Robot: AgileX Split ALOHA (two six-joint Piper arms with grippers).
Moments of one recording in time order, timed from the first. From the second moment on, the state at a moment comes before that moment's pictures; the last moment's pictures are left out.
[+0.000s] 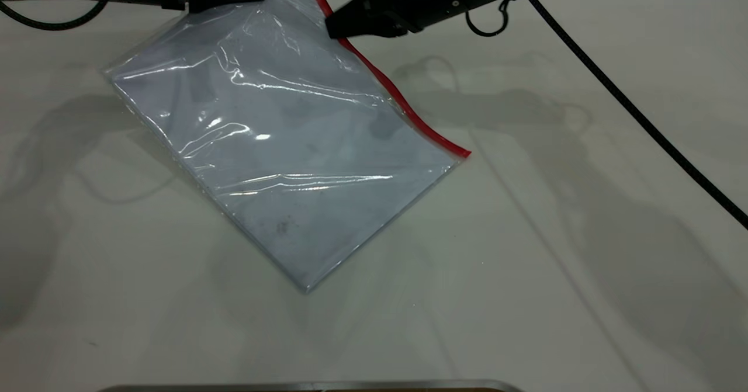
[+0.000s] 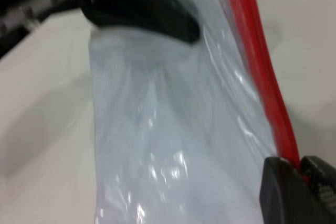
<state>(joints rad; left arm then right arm) 0.07 2.61 -1.75 -1.53 1.14 2.11 0.32 2.69 -1.89 1.45 0.83 -1.53</state>
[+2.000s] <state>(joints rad) -0.02 2.56 -1.79 -1.46 1.02 1.38 0.19 1.99 -1.92 0.61 1.22 -0.55</state>
